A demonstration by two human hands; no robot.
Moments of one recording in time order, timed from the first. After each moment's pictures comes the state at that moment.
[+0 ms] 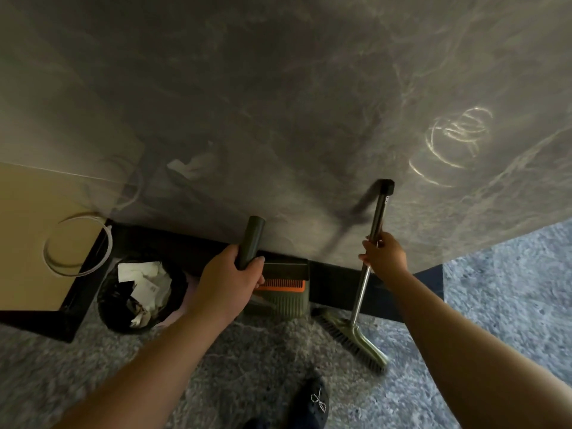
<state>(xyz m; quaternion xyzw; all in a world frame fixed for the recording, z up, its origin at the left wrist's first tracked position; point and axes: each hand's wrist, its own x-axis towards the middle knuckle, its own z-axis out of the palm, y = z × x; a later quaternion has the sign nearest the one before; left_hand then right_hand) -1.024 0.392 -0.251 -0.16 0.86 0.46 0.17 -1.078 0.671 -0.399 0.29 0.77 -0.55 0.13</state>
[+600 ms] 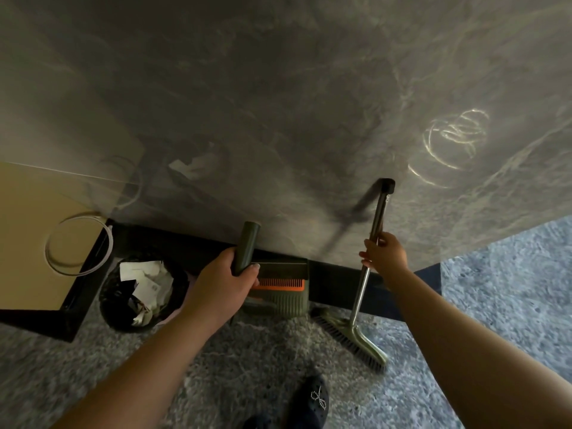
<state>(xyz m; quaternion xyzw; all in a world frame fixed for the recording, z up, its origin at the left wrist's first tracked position) -1.014 0.369 -0.256 -0.16 0.88 0.39 0.22 -1.073 0.669 -0.396 0.33 0.73 -0.59 0.13</state>
